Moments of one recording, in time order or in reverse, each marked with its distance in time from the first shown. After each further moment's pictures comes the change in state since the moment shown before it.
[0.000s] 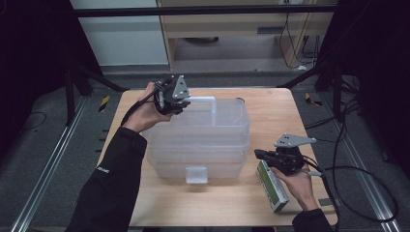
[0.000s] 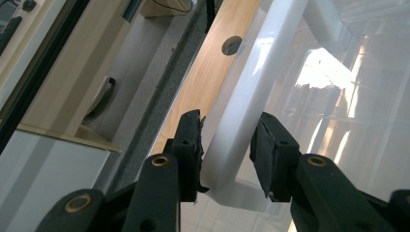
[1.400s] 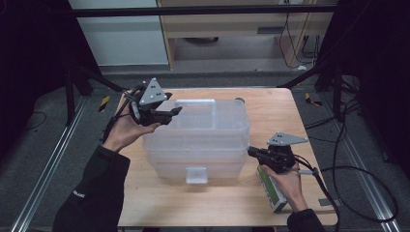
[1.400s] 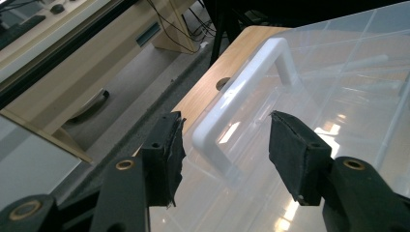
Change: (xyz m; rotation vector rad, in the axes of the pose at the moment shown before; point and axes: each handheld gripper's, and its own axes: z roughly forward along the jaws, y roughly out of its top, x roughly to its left) left arm -0.018 -0.031 -0.062 -0.196 0.013 -0.260; right arm 0.010 0.006 0.017 -0.054 -0.002 0.034
